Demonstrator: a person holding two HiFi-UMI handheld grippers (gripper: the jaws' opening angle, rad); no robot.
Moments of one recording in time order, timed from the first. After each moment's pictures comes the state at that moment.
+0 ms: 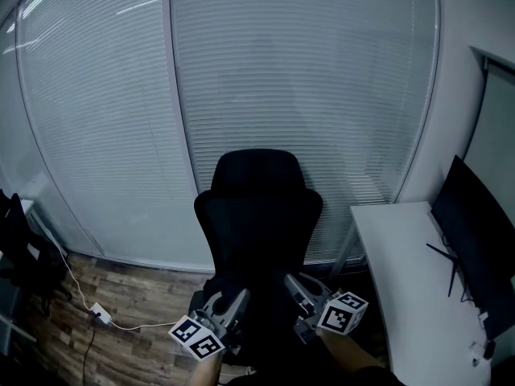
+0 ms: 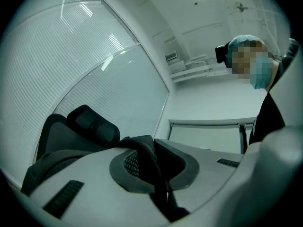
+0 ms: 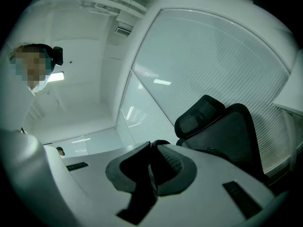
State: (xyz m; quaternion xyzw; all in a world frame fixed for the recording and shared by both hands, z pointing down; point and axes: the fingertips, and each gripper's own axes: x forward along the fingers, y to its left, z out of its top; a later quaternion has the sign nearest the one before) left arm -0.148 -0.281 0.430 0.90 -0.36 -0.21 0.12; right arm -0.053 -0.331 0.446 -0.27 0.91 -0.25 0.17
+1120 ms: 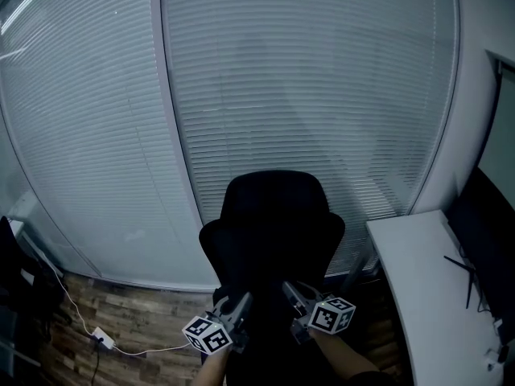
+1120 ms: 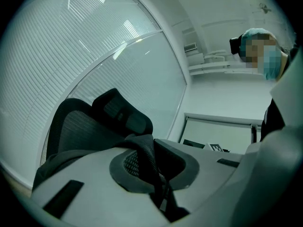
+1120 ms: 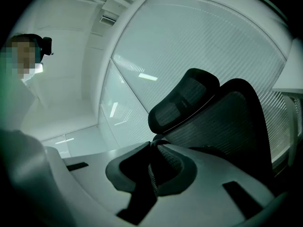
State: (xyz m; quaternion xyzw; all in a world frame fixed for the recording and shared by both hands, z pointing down) left arm -0.224 -0.461 0.520 0.89 -0.37 -0.17 0.19; right arm -0.126 -0.500 0.532 -0.34 0.88 -0.28 0.14
